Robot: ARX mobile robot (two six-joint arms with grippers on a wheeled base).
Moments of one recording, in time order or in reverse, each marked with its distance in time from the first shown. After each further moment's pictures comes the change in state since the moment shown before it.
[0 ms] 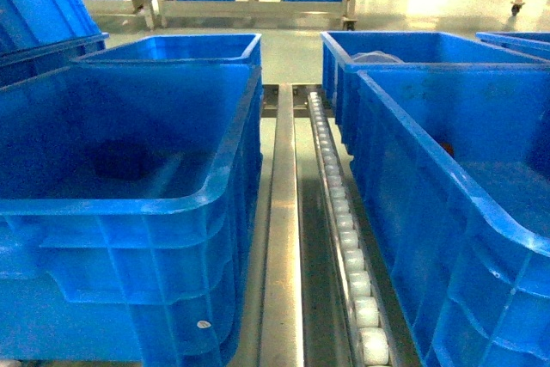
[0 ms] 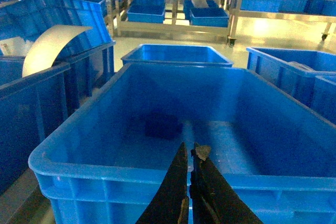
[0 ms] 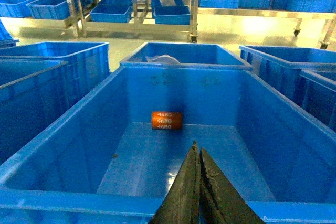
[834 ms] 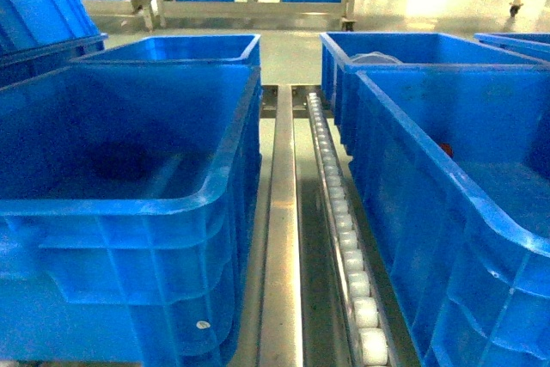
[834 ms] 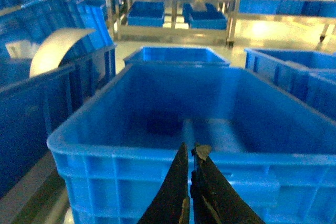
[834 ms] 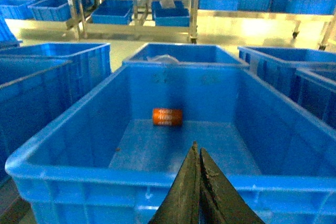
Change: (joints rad) left arm 0.000 -0.388 0.002 -0.382 0.003 0.003; right arm 0.000 -0.370 0.001 -0.375 -0.002 0.001
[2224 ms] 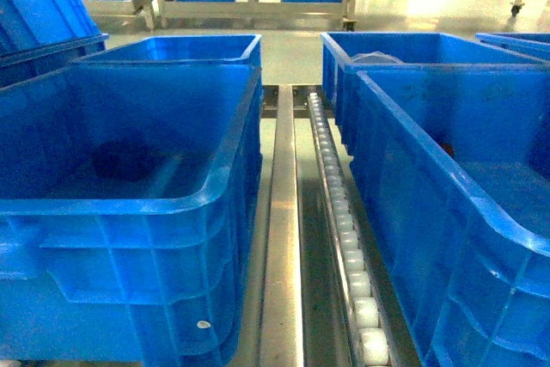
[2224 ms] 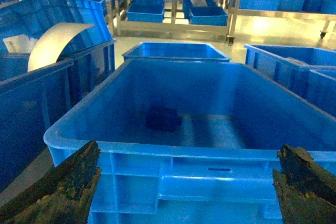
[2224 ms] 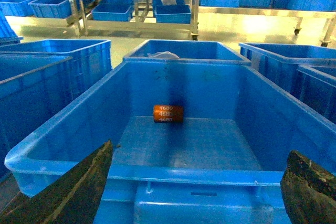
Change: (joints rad) left arm 0.001 -0.001 -0.002 -0.020 -0.003 0.002; right arm 0.001 0.001 -0.001 -0.003 0.000 0.000
